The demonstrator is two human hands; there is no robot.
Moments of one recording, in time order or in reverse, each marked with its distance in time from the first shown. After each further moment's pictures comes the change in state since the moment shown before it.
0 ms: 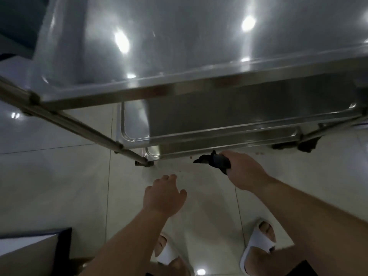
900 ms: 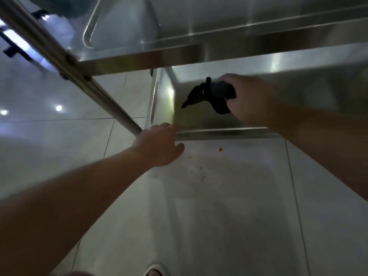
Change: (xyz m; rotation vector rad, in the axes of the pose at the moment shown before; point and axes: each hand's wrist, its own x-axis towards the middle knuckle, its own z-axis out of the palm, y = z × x) left_hand 0.238 -0.103 0.109 0.196 0.372 0.107; right_hand 0.254 0.020 0.149 0.055 0.350 -0.571
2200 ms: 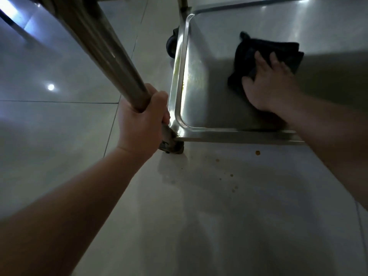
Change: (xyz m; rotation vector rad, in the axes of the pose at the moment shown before) left_hand 0.047 -0.107 0.039 -1.446 0.731 0.004; right_hand 0.122 0.046 0.139 -0.467 -0.147 0.341
